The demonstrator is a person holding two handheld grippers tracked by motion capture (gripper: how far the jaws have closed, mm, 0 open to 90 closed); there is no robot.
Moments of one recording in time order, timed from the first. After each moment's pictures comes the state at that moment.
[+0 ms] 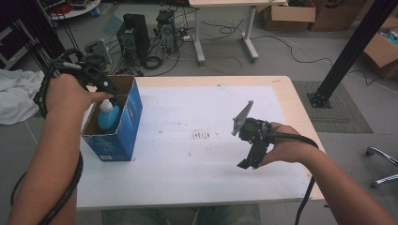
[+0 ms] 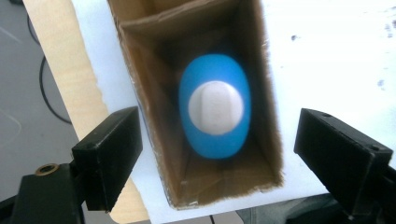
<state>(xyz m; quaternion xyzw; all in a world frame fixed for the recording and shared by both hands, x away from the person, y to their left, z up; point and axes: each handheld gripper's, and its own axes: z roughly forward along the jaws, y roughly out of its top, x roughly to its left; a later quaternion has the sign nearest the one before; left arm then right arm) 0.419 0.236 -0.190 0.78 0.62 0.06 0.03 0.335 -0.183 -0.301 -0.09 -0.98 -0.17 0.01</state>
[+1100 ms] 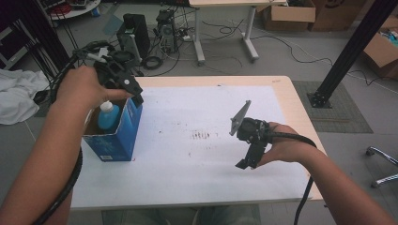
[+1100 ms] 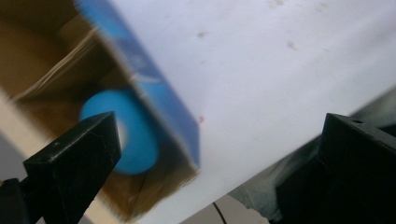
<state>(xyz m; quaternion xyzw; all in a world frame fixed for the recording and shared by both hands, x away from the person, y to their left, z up) 0.408 0.167 -0.174 0.88 0.47 0.00 0.05 0.335 -0.178 -0.299 -0.09 -0.98 -0.17 0.02</state>
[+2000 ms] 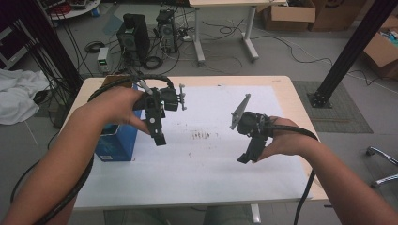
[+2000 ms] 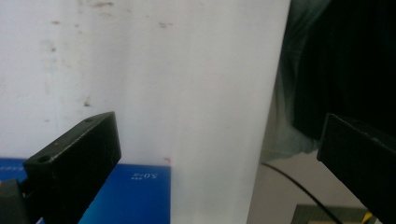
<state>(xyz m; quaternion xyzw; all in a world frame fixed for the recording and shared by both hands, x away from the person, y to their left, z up) 0.368 0.078 -0.228 1.00 0.07 -0.07 0.01 0.346 -0.178 -0.290 -0.09 -0.98 -0.15 0.02</state>
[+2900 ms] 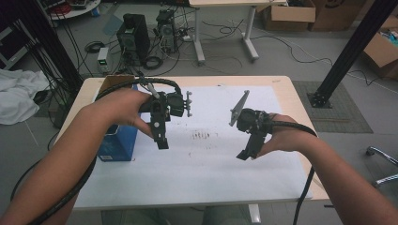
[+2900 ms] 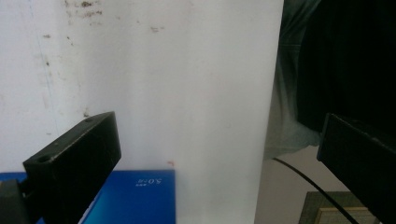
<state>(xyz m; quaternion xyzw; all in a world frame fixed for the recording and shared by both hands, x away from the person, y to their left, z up) 0.365 0.067 -0.231 1.00 0.04 -0.06 0.00 0.354 -0.177 -0.286 -0.09 -0.98 -0.15 0.02</state>
